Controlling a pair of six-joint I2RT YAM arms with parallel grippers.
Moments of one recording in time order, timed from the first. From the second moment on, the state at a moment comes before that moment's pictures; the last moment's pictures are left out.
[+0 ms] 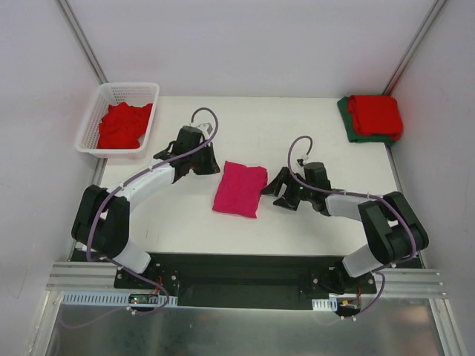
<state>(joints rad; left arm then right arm) -0.44 1.53 1.02 -0.27 0.21 -0.46 0.39 1.51 0.54 0.24 -0.49 0.88</state>
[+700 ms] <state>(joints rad) -0.47 1.67 0.98 -0.19 0.25 -0.45 0.39 1.72 0.69 0.38 -0.53 0.94</state>
